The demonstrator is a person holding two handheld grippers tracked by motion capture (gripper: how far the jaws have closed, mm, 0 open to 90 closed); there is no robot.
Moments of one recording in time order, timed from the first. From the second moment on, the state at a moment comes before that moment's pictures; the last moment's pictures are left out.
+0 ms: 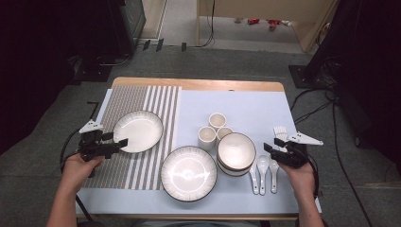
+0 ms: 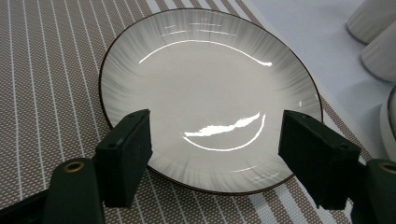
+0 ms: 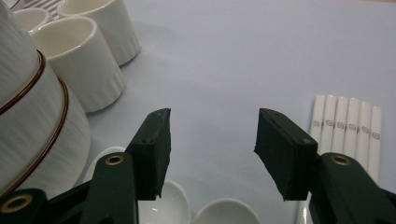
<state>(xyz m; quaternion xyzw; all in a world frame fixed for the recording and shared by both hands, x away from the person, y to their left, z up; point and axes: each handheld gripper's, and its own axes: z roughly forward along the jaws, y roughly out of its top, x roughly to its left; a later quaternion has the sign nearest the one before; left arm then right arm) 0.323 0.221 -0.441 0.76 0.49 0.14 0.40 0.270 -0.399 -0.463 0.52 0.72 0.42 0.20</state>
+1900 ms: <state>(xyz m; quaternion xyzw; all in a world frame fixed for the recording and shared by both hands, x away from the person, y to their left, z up) 0.298 0.170 -0.459 0.84 0.35 0.09 0.41 0.274 -0.396 -0.465 0.52 0.72 0.42 0.19</state>
